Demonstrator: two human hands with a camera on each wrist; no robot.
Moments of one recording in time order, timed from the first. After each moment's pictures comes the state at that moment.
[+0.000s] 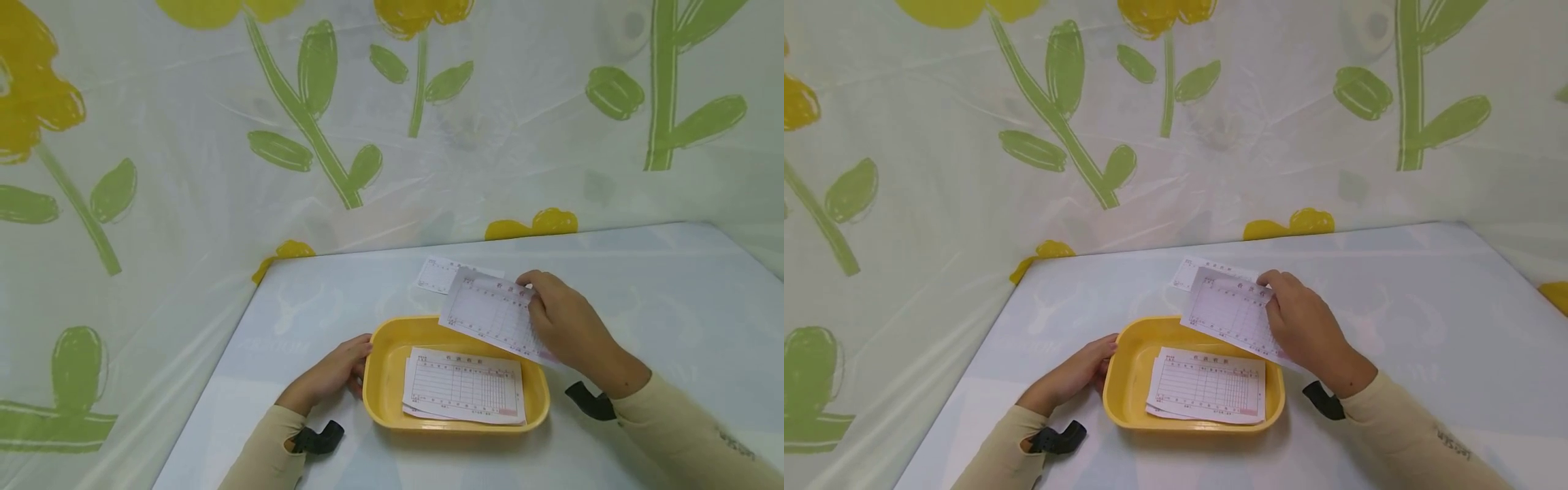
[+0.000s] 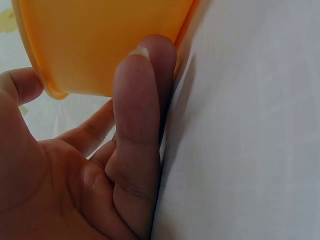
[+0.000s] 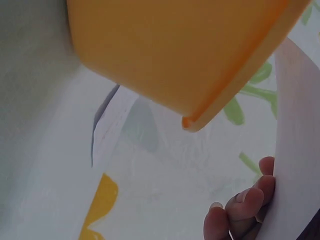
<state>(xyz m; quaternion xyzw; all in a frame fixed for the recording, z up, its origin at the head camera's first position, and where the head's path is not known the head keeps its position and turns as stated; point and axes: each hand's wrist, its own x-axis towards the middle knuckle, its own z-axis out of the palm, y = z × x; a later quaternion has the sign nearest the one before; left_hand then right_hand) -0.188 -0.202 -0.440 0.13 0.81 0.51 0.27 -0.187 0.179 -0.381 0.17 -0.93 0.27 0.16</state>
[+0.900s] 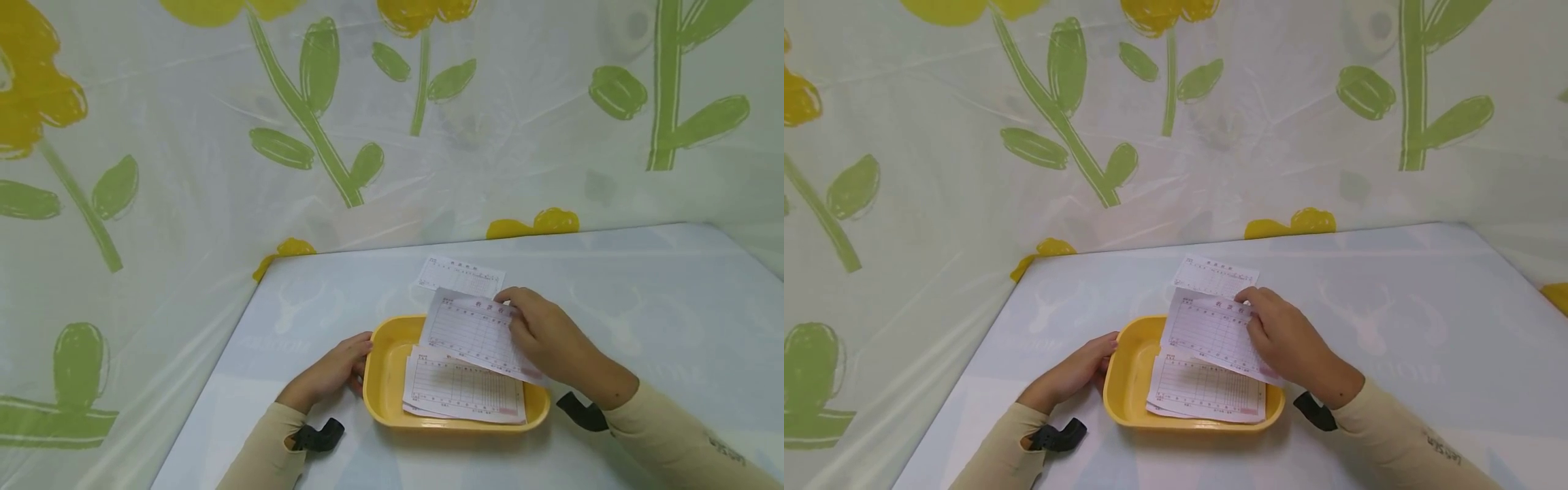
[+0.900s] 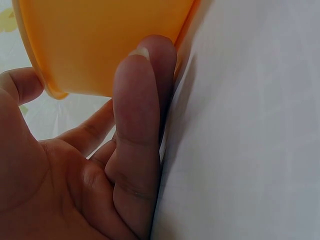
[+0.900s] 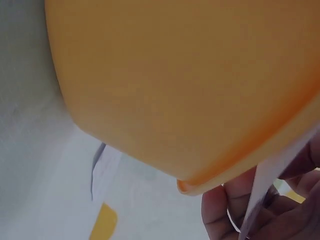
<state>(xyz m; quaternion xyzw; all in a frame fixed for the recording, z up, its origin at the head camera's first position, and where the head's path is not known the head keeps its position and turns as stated) -0.187 -0.202 -0.442 0.13 0.81 0.50 0.26 -0.178 0.160 -0.389 0.21 -0.93 0.29 0.10</state>
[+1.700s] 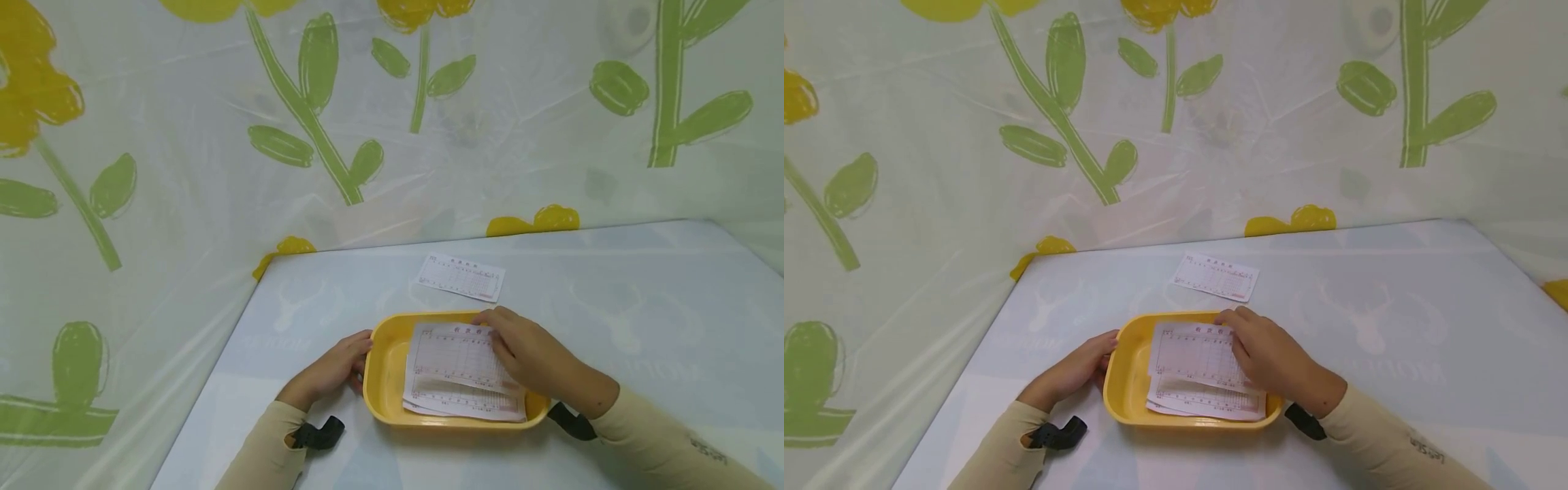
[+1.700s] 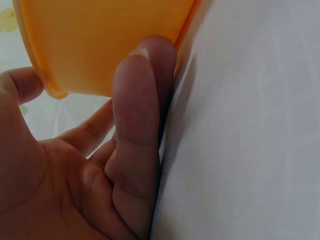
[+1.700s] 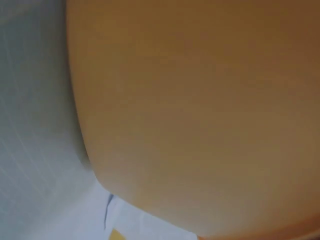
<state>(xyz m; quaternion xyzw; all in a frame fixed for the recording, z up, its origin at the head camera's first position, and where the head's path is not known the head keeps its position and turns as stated) -0.189 -0.203 -0.444 0.13 0.81 0.51 0.26 -0.173 0.146 -0.412 0.30 -0.91 0.26 0.09</state>
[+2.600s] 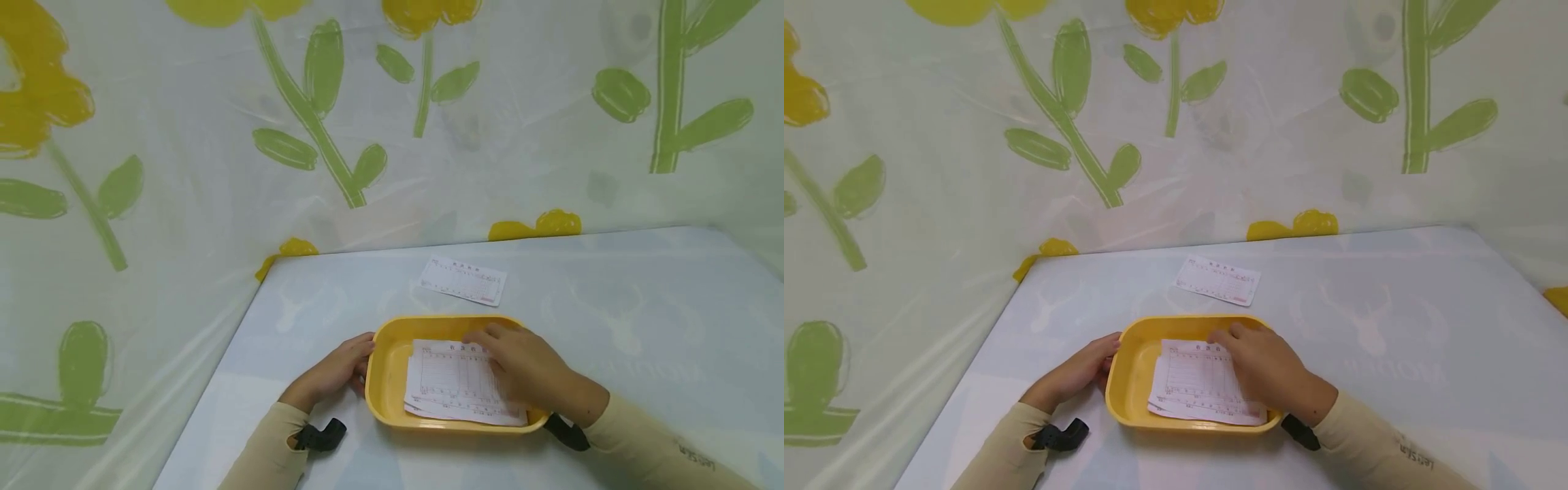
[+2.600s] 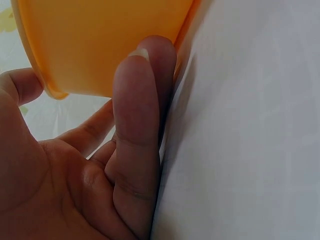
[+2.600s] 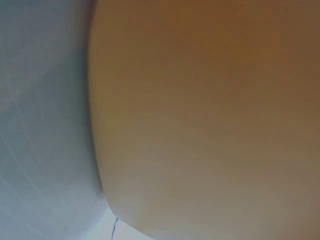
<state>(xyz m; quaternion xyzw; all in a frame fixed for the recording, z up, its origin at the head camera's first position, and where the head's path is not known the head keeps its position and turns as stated) -0.190 -0.202 -0.442 0.14 0.80 0.52 0.26 -0.168 0.136 -0.416 0.32 -0.93 0.14 0.07</state>
